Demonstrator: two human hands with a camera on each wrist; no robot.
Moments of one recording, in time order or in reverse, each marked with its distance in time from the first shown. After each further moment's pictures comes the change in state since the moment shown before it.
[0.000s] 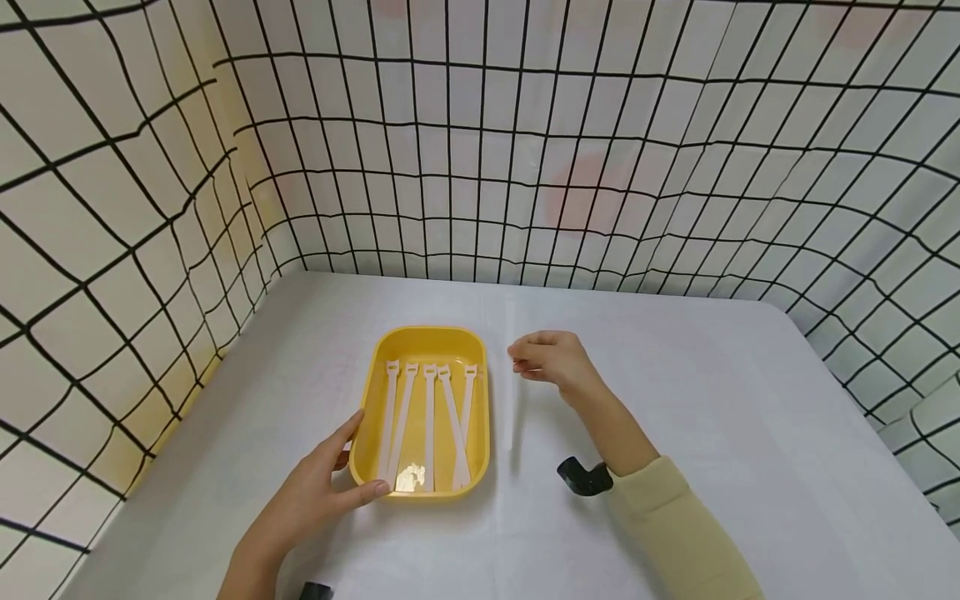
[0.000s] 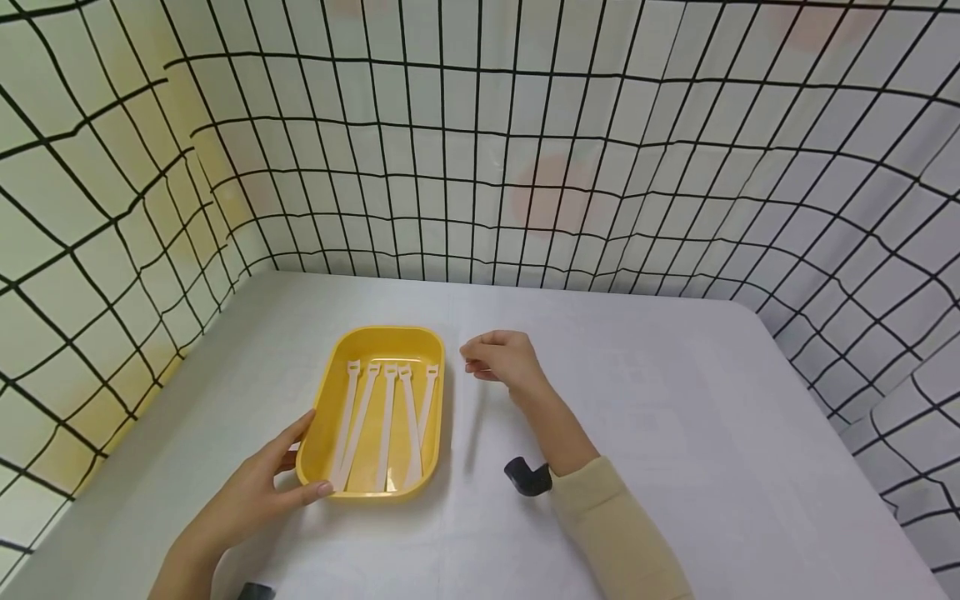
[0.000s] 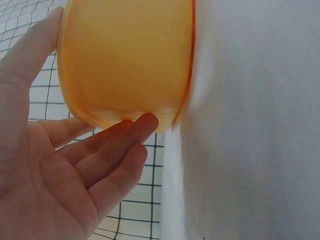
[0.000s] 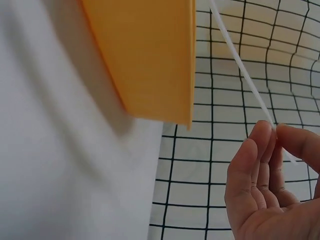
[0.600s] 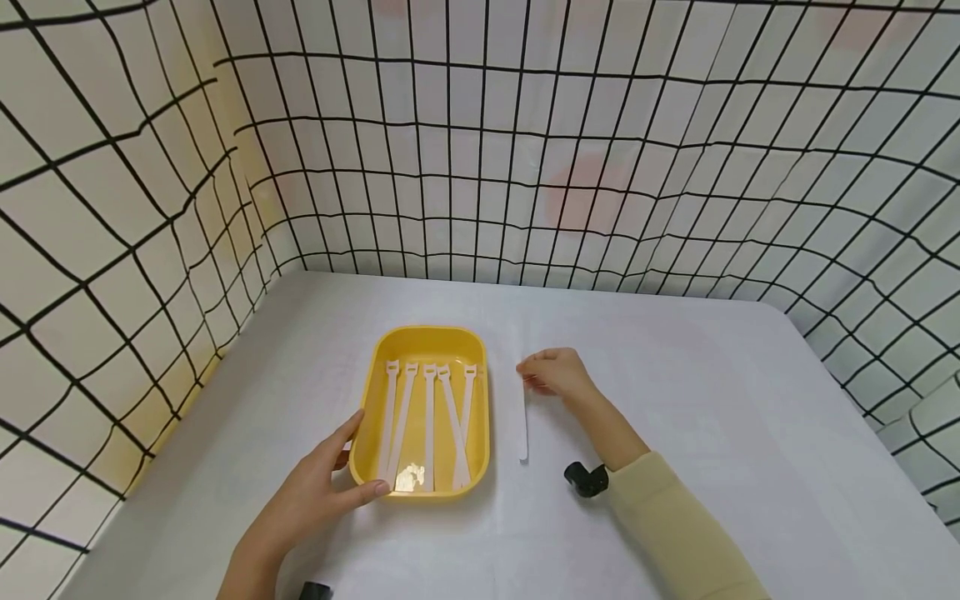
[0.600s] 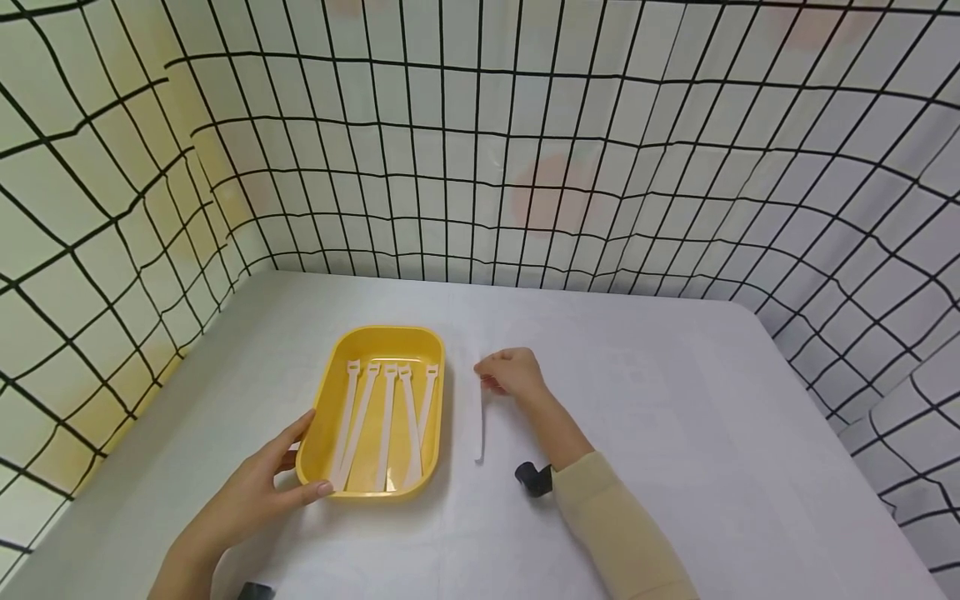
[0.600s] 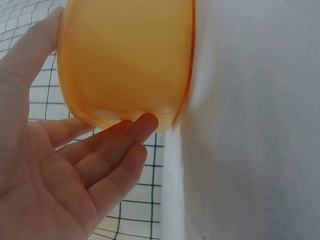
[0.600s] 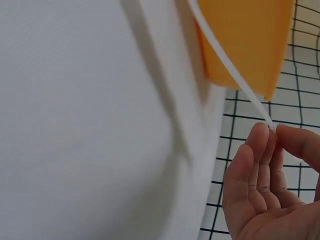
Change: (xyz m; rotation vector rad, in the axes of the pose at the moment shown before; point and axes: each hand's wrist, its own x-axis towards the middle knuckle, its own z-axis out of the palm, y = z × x) left_hand -0.001 -0.001 0.000 0.007 -0.002 0.009; right_hand 0.024 0.042 -0.005 -0.168 0.101 0.153
